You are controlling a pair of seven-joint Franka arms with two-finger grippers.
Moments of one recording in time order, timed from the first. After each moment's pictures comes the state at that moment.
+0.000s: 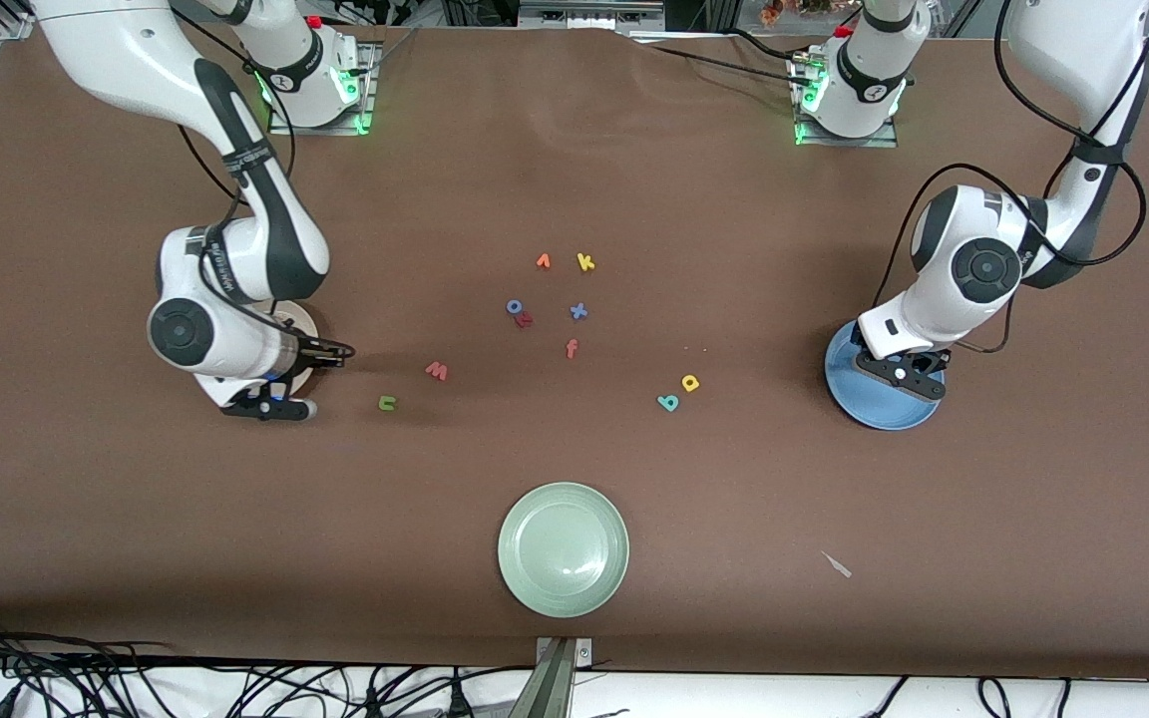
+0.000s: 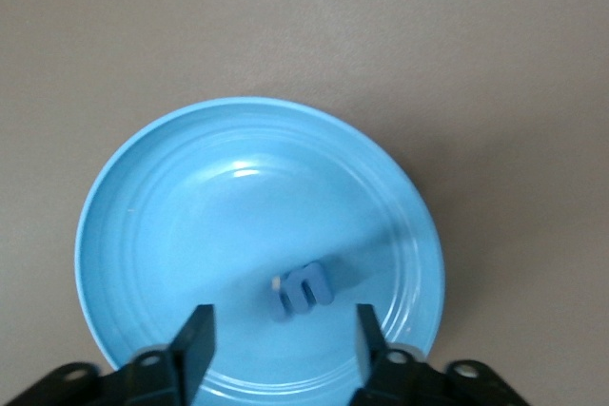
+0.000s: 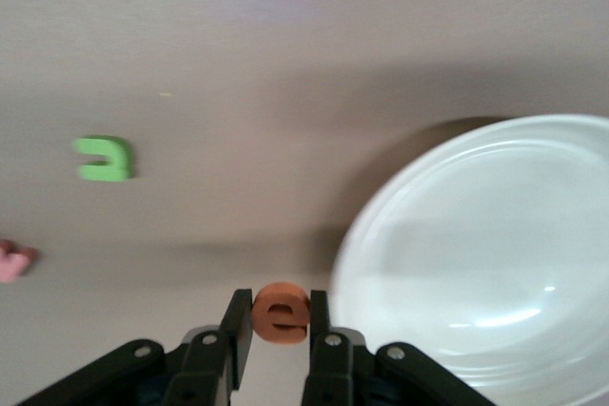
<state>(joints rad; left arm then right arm) 0.08 0.32 -0.17 -2.19 0.25 2.44 0.18 0.21 0.49 -0.05 -1.87 0.06 2.13 0.16</state>
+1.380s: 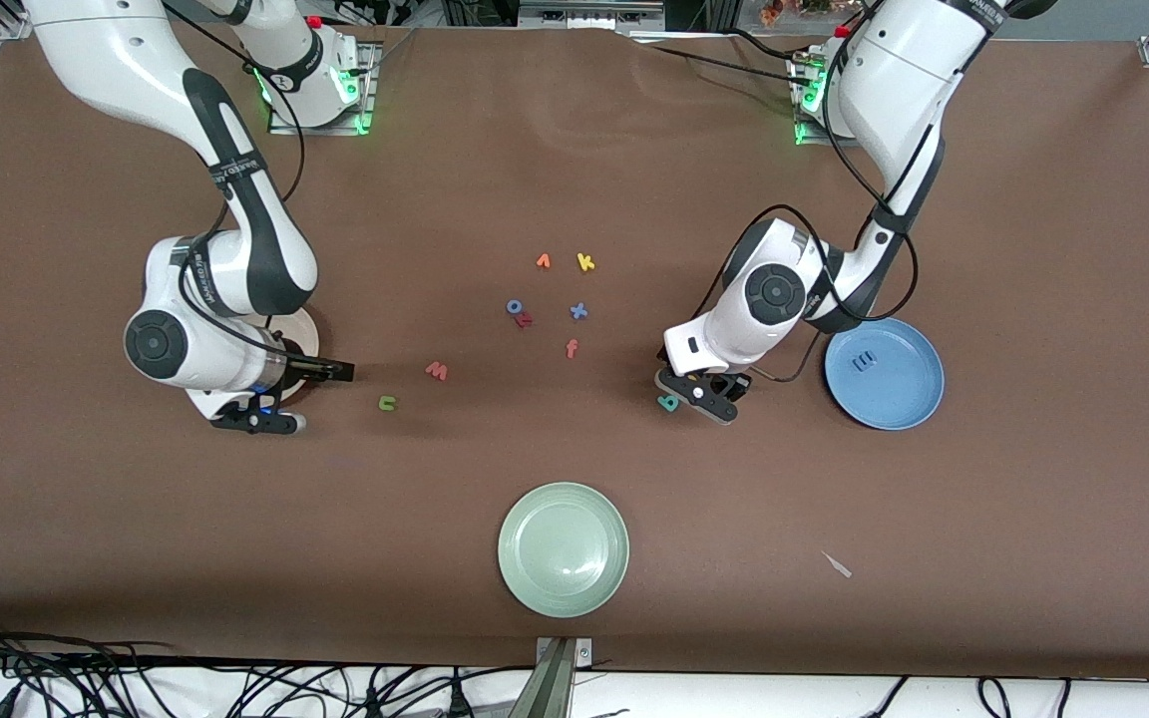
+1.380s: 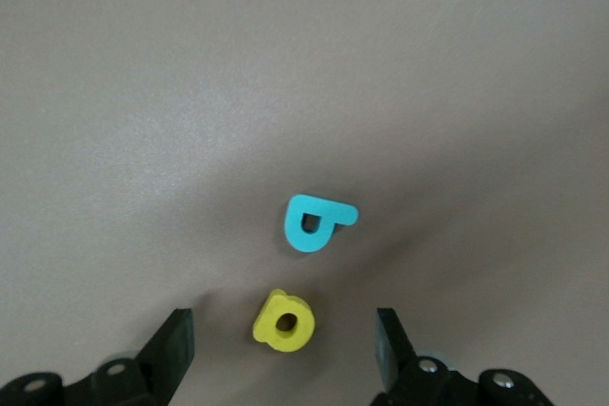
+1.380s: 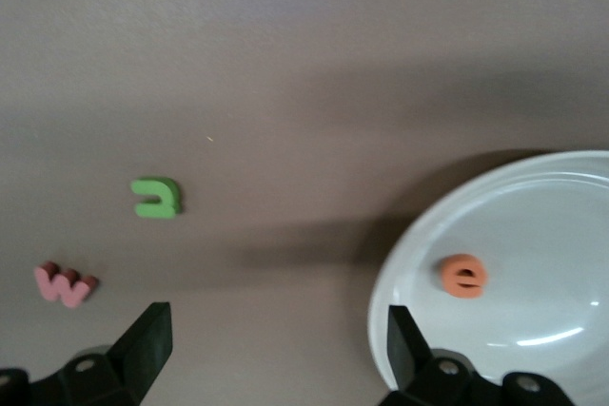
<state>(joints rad) -0.33 0.64 -0.18 -1.83 0.00 2.52 0.05 0.23 0.54 -0.04 -1.78 0.15 2.14 0.21</state>
